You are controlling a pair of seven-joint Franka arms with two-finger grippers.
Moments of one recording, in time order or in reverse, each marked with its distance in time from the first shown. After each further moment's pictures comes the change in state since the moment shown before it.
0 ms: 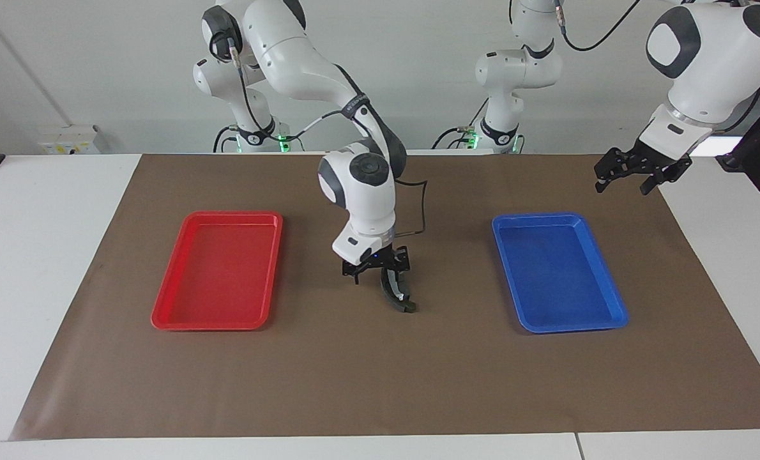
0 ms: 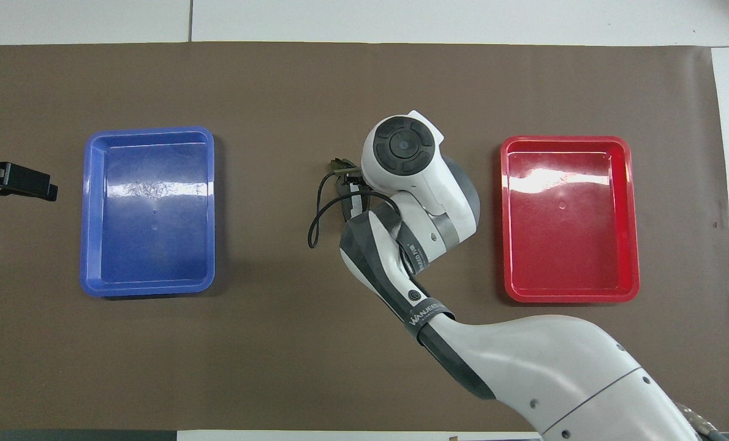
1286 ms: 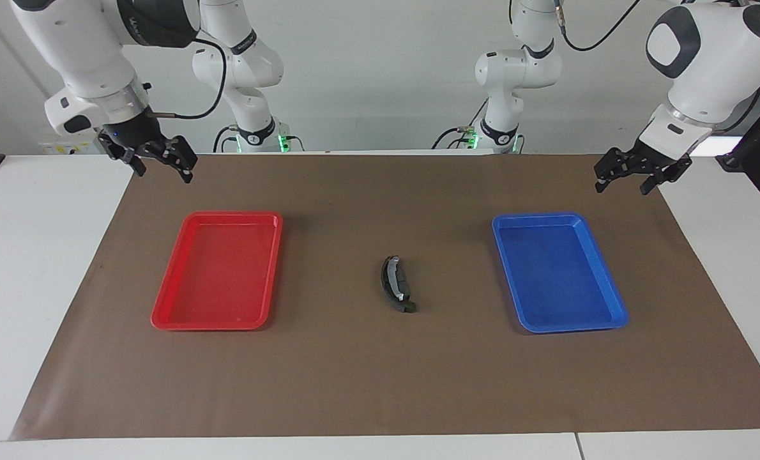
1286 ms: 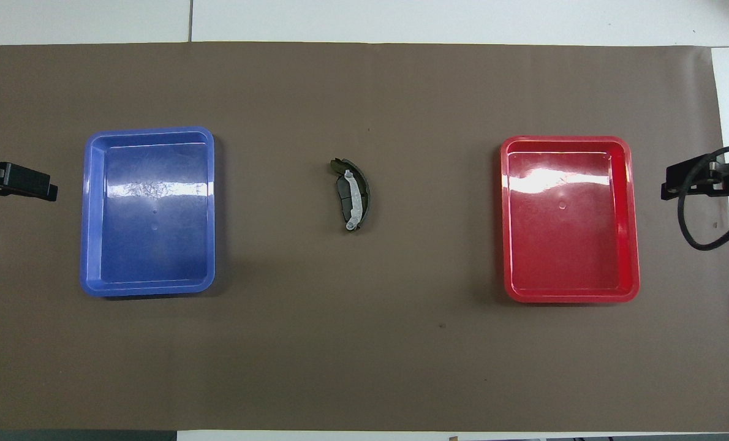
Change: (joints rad) left arm 0.000 0.000 0.000 0.000 0.000 0.000 0.000; right arm -0.643 -0.549 0.095 -0.052 -0.013 -0.666 -0.378
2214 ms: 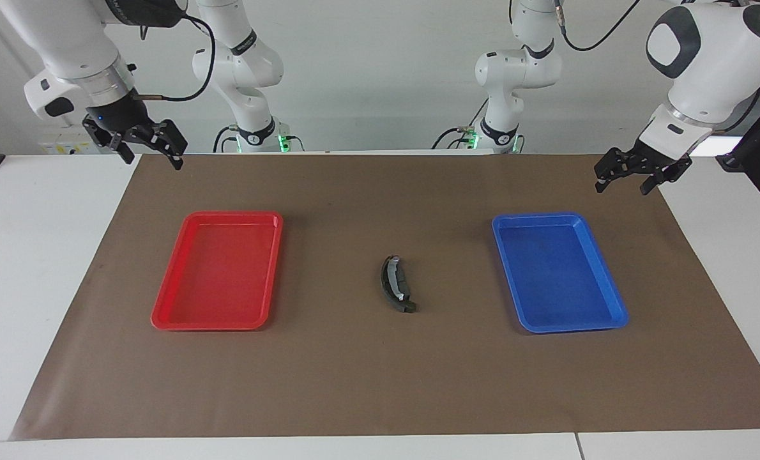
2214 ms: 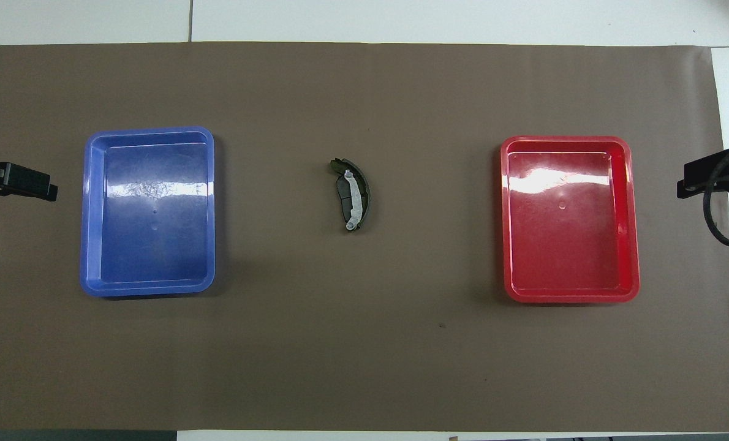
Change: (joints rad) left arm 0.000 0.000 0.000 0.000 0.000 0.000 0.000; right arm 0.040 0.027 -0.029 0.070 0.002 -0.050 -0.018
